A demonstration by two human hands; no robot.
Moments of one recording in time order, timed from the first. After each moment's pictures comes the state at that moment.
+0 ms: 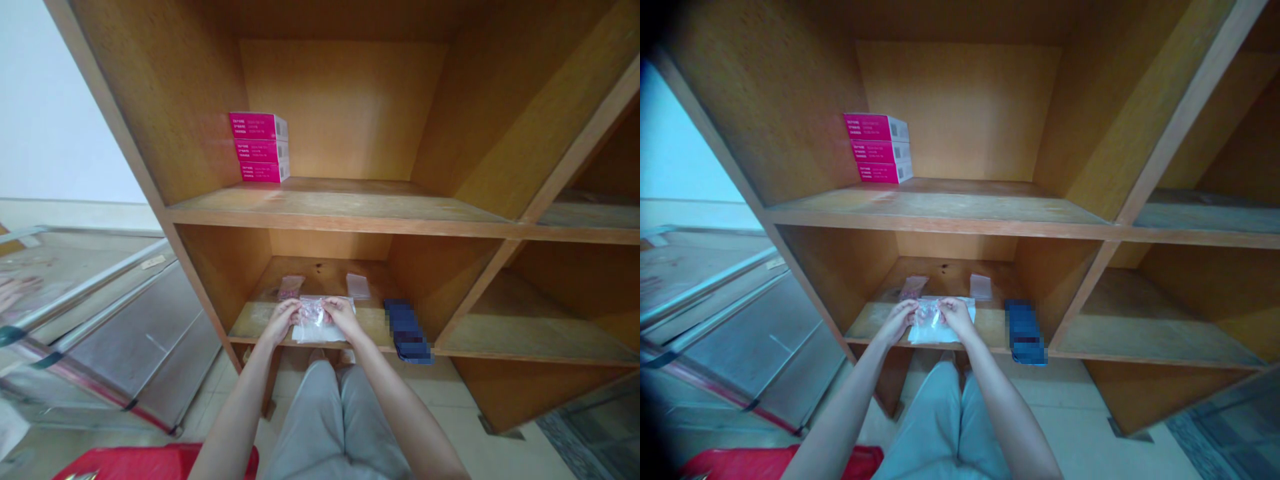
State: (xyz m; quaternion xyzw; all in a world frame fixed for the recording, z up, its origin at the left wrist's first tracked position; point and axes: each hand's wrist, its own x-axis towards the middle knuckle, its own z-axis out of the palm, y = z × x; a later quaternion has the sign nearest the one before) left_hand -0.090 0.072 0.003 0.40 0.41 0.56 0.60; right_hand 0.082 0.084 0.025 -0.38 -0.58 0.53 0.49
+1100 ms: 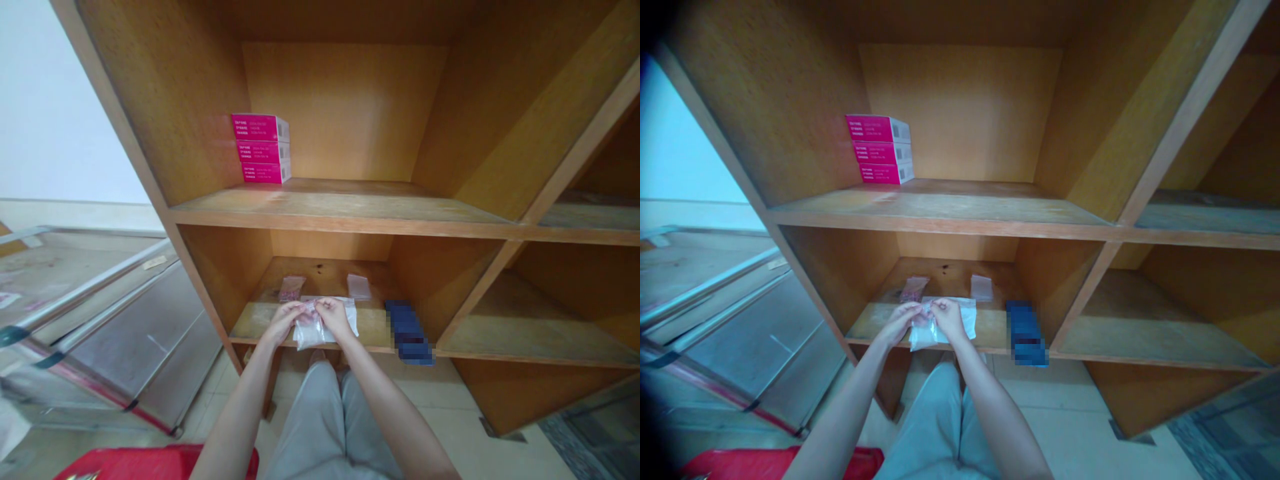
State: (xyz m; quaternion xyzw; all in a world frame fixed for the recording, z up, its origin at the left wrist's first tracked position) left_hand -0.089 0.068 0.007 0.47 0.40 0.53 0.58; right_hand 0.056 0.080 0.025 -0.39 -0.58 0.49 0.52
